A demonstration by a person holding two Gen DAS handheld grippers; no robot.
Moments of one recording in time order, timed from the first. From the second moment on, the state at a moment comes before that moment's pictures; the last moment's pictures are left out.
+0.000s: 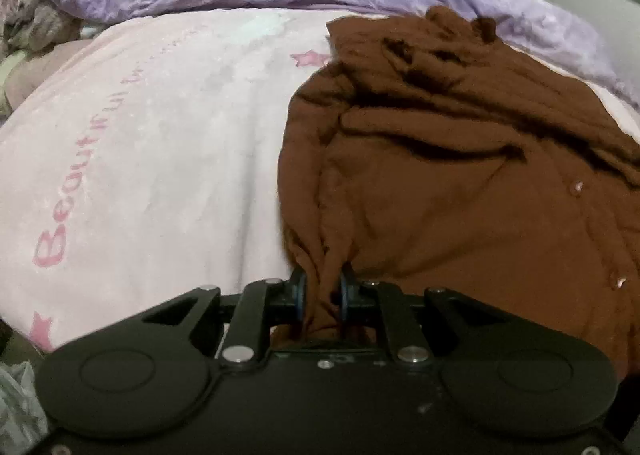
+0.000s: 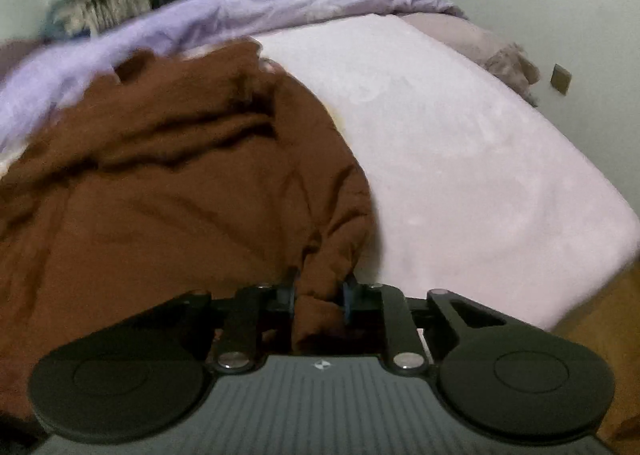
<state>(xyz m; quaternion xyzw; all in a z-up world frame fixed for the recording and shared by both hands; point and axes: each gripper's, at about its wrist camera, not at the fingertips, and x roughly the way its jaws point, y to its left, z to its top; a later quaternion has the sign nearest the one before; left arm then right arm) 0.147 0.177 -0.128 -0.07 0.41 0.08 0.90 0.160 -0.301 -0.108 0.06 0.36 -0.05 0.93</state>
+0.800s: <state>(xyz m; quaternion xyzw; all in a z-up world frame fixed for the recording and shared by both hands) 0.337 0.228 0.025 -0.06 0.22 0.13 0.96 0.385 -0.292 0.013 0.13 0.13 -0.07 0.98</state>
